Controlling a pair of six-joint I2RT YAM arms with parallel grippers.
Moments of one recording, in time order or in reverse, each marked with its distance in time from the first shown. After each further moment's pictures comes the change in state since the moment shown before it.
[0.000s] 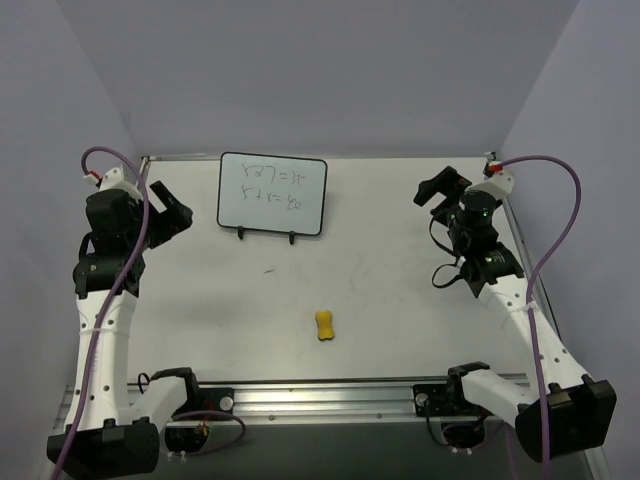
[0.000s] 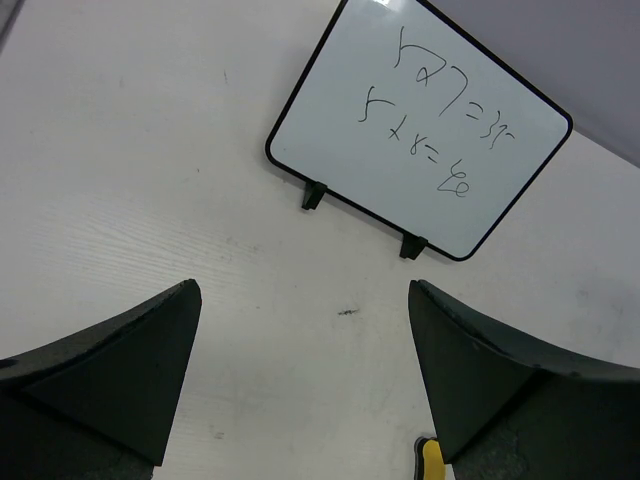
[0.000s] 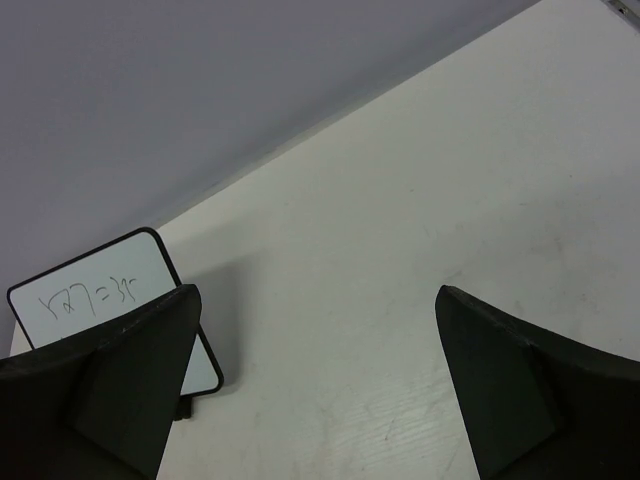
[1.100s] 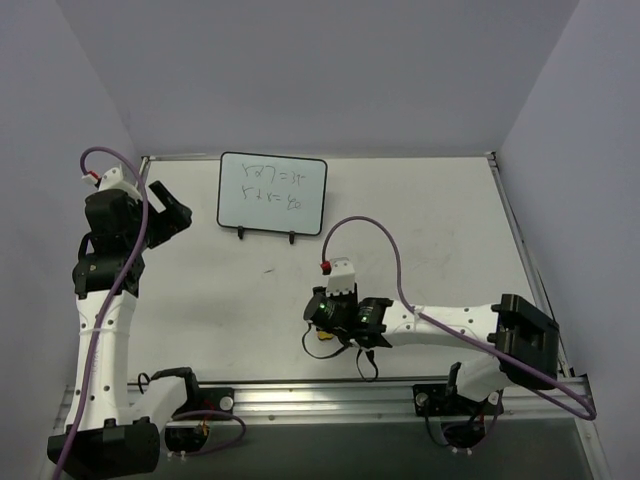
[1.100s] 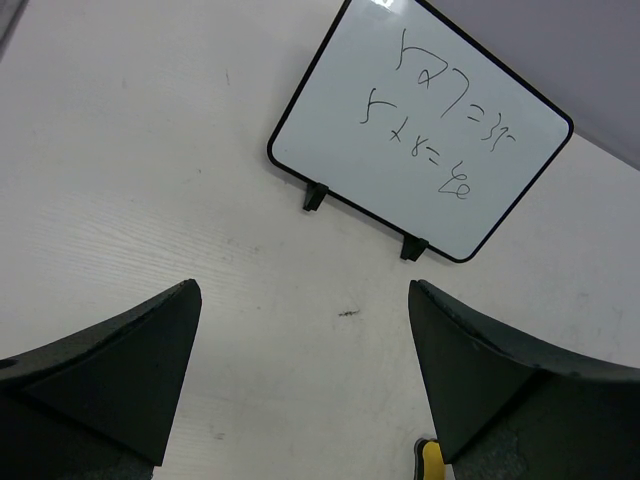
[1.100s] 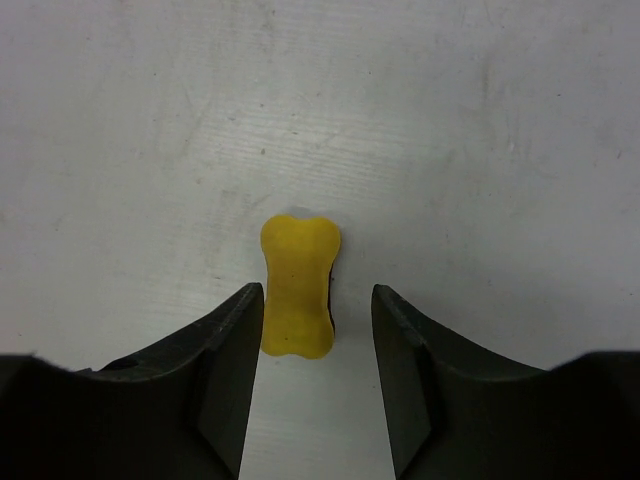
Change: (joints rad) left arm 0.004 -0.002 0.000 0.000 0.001 -0.001; right arm 1.010 0.391 -0.044 -0.333 0.335 0.288
